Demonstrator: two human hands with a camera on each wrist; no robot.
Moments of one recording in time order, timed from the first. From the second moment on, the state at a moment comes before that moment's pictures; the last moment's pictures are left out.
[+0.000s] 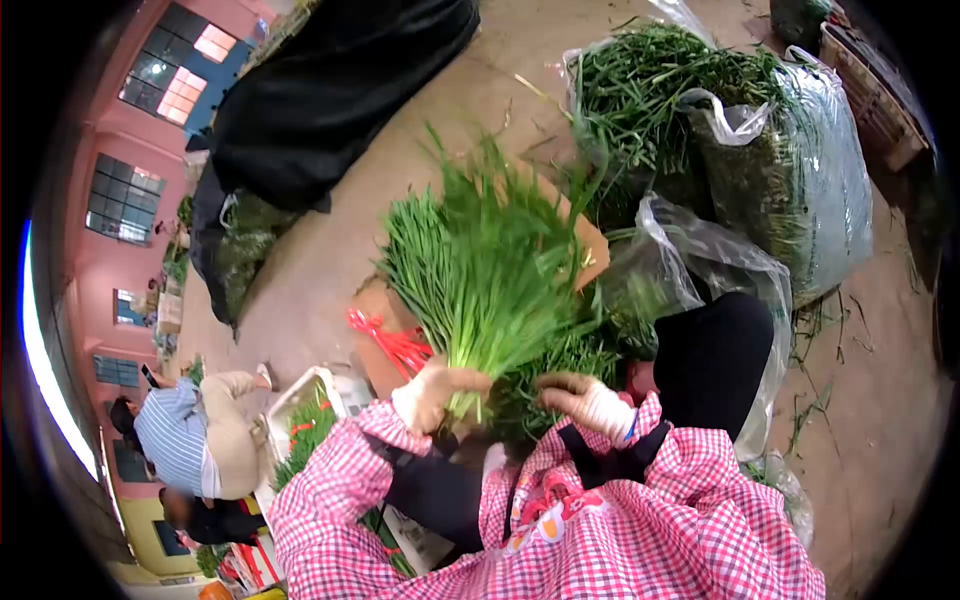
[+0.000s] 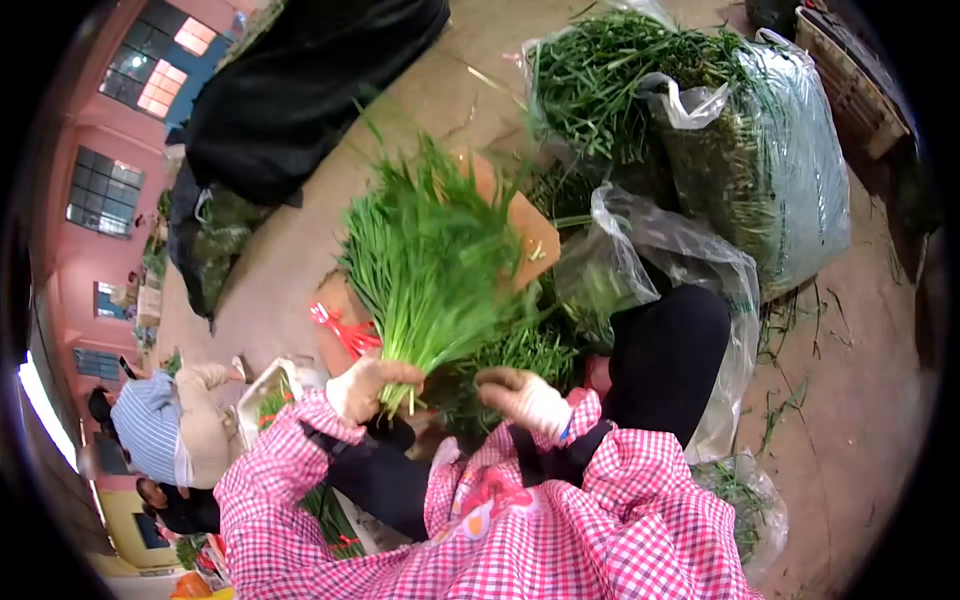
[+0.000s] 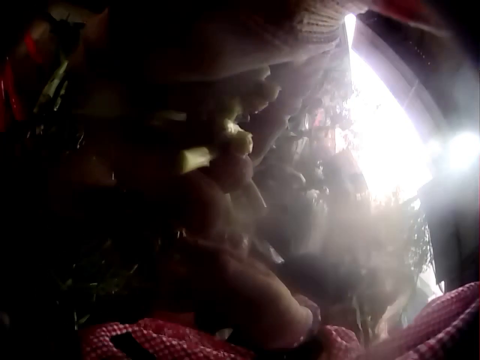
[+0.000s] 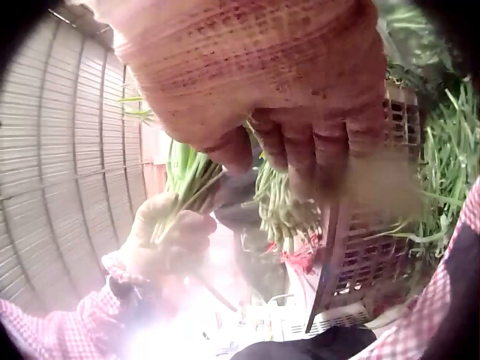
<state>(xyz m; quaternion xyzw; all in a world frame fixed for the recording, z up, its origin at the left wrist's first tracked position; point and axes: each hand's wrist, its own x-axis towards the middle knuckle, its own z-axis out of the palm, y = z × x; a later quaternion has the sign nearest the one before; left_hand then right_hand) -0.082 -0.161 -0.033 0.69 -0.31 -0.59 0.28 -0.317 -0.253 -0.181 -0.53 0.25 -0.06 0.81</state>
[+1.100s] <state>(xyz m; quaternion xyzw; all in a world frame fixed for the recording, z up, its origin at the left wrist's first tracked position) -0.189 -0.168 -0.114 0.72 -0.32 -0.50 0.37 -0.290 -0.319 -0.140 -0.19 0.20 -0.25 0.93</state>
